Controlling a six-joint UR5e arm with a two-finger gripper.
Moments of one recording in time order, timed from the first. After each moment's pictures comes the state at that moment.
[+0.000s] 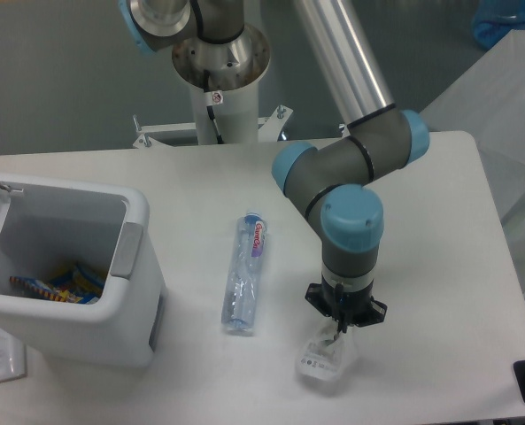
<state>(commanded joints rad) 2.51 -2.06 -1.47 -0.87 1.38 0.84</state>
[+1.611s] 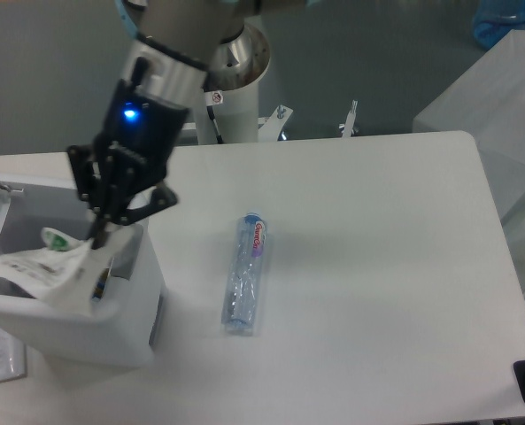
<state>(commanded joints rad) 2.22 -1.69 -1.59 -0.87 0.94 0.58</state>
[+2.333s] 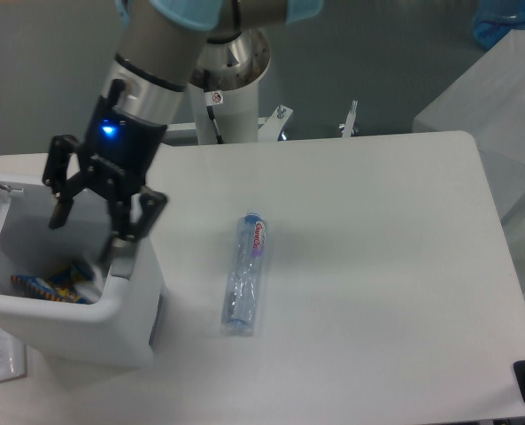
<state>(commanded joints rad) 2.35 -1.74 -1.54 -0.87 0.94 0.61</state>
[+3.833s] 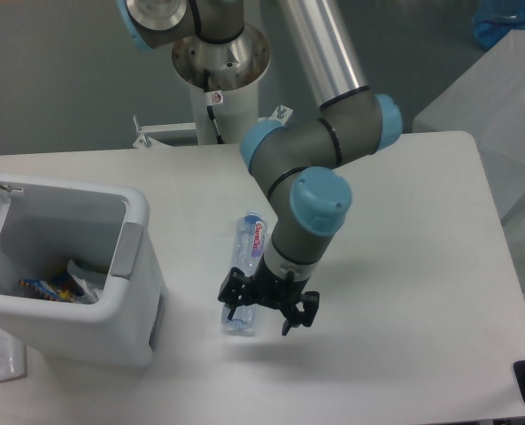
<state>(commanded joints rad) 2.42 -2.09 -1.60 -0.95 1.28 0.64</state>
